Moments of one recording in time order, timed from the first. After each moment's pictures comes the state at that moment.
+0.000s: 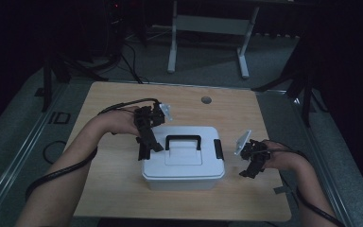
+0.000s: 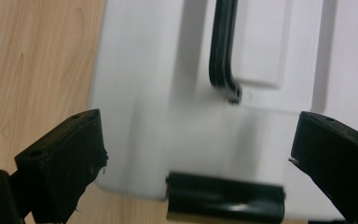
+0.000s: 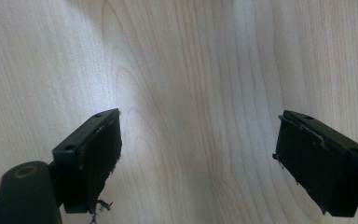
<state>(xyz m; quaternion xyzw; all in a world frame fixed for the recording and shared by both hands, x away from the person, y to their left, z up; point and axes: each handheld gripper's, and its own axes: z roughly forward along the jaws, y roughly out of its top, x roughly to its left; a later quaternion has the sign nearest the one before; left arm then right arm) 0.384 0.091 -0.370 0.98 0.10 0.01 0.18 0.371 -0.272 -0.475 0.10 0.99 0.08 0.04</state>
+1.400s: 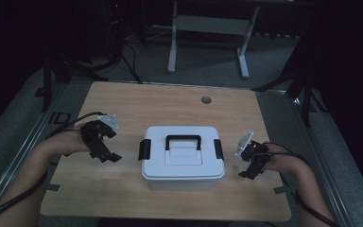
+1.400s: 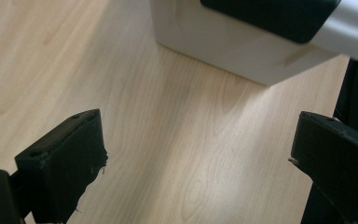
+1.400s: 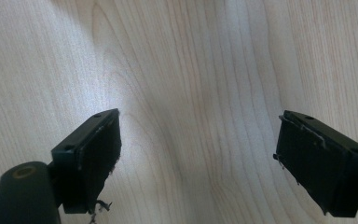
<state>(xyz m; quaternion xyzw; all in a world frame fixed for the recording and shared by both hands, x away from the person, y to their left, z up) 0.348 0.228 -0.417 0.95 0.21 0.01 0.24 0.366 -0.277 -0.482 0.12 0.99 0.10 0.06</state>
